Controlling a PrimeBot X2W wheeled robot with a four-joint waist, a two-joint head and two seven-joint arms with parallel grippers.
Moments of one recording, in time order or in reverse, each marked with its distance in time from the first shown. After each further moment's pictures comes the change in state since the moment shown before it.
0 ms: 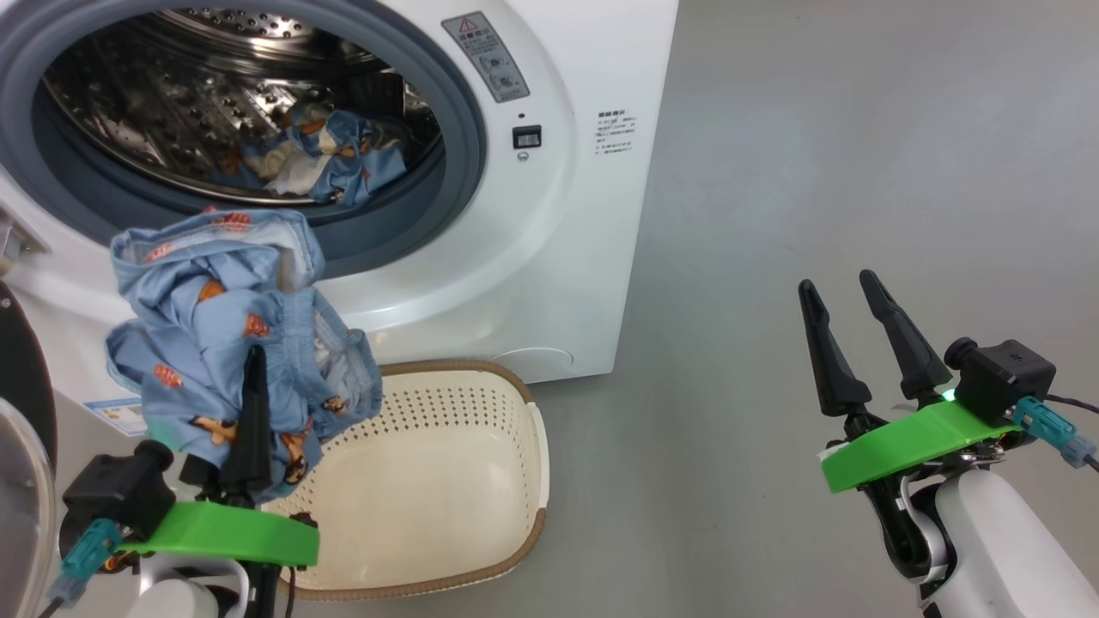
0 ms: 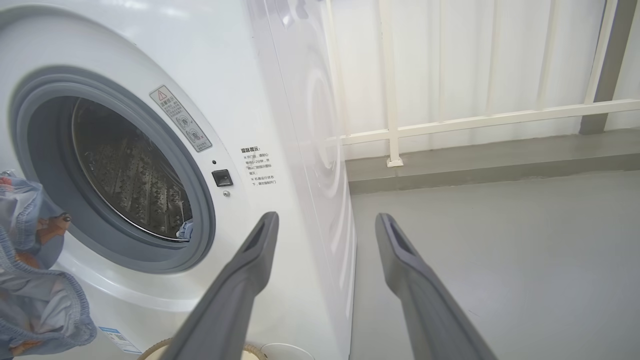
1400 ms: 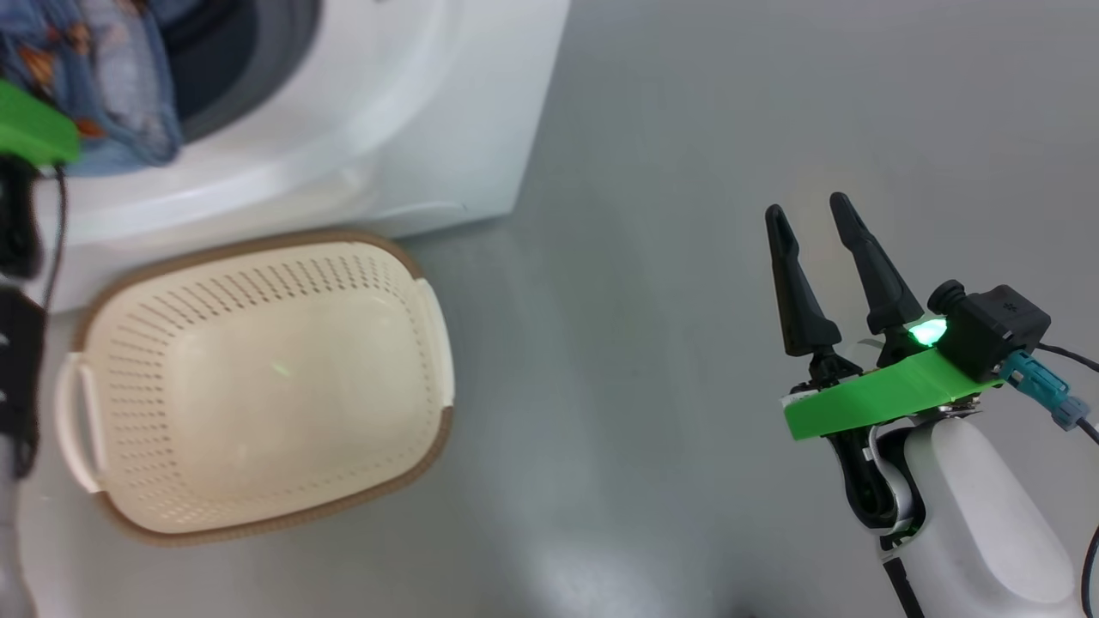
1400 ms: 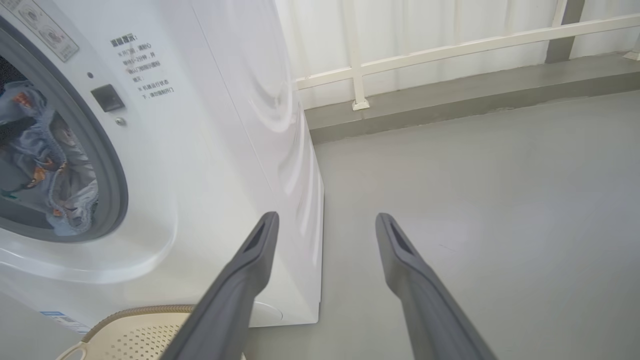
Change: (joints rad) left arm -0.876 0.085 0.052 0.692 -0.015 -0.148 0.025; right arm -0.084 0.075 -0.001 -0.079 -0.018 0.000 0.000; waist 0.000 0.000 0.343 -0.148
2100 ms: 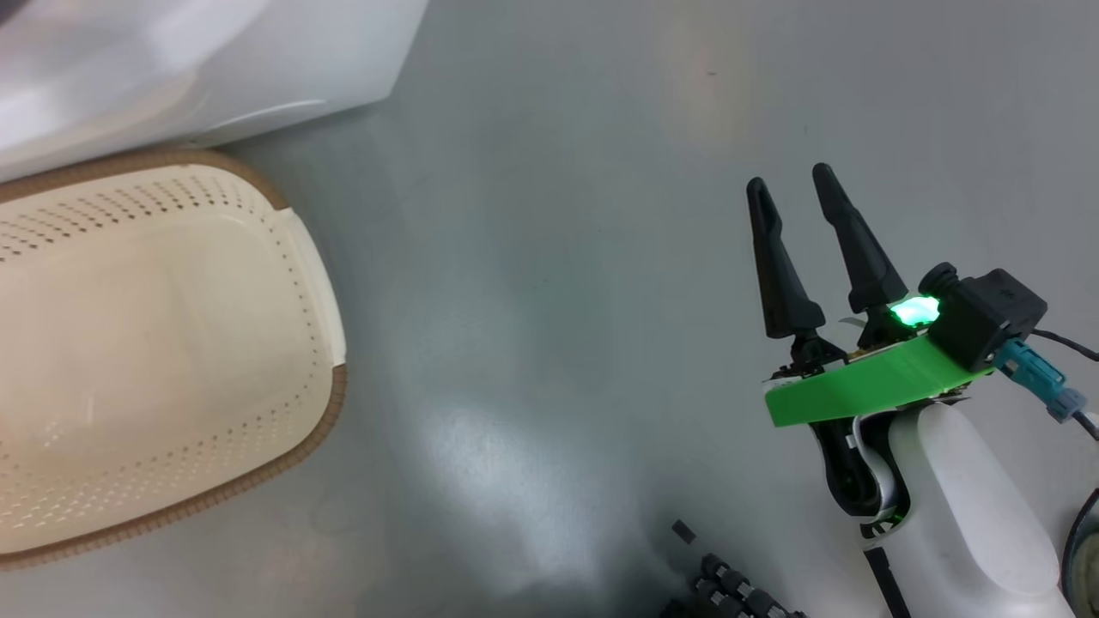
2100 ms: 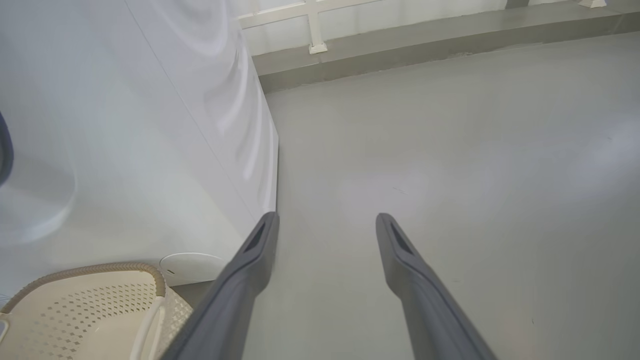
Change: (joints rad) left arm -0.314 0.075 0.128 -0.077 0.162 0.053 -0.026; right arm -0.024 0.037 0.005 -0.053 -0.004 0.000 0.000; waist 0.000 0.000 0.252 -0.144
